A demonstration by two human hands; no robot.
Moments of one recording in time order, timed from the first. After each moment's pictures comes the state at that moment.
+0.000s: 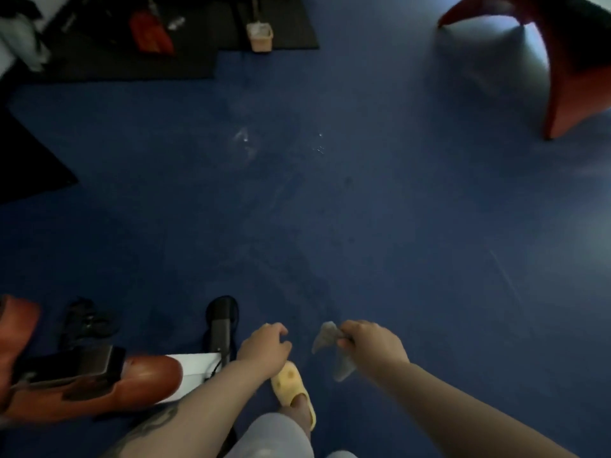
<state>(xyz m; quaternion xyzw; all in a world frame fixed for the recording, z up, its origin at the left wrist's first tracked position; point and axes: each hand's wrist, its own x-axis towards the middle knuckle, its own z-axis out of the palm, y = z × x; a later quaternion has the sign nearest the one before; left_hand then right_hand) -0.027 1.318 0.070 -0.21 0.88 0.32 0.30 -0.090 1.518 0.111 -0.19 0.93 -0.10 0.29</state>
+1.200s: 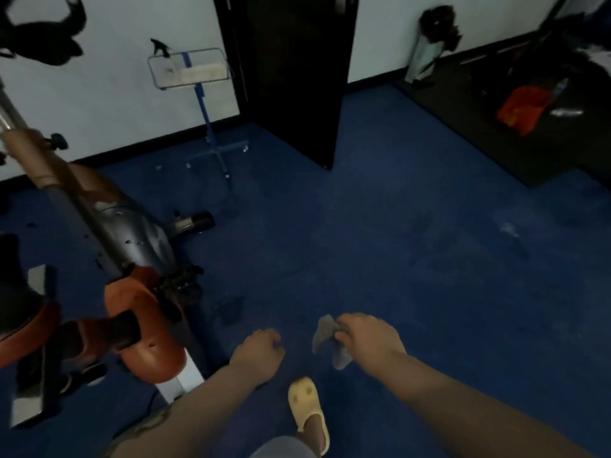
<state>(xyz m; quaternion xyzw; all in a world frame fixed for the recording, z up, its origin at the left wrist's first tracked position) -0.284 1.061 0.079 -0.68 0.58 0.43 0.06 -0.503 1.050 0.129 -0.71 0.64 0.07 0.28</state>
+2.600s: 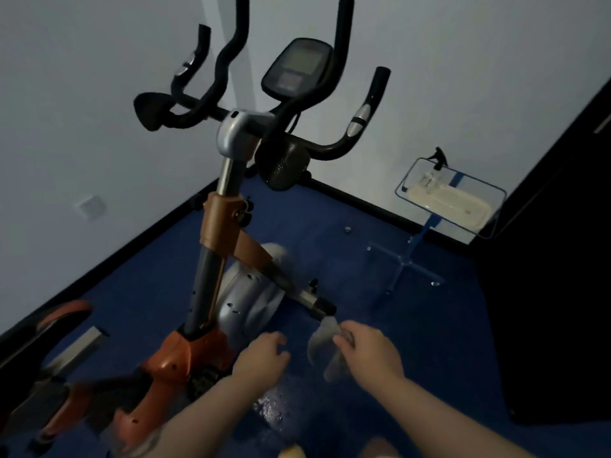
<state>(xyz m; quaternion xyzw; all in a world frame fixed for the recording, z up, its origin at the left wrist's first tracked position) -0.097 0.643 0.132 -0.91 0.20 0.32 -0.20 -0.206 0.469 0.167 -0.92 0.28 0.06 0.29</state>
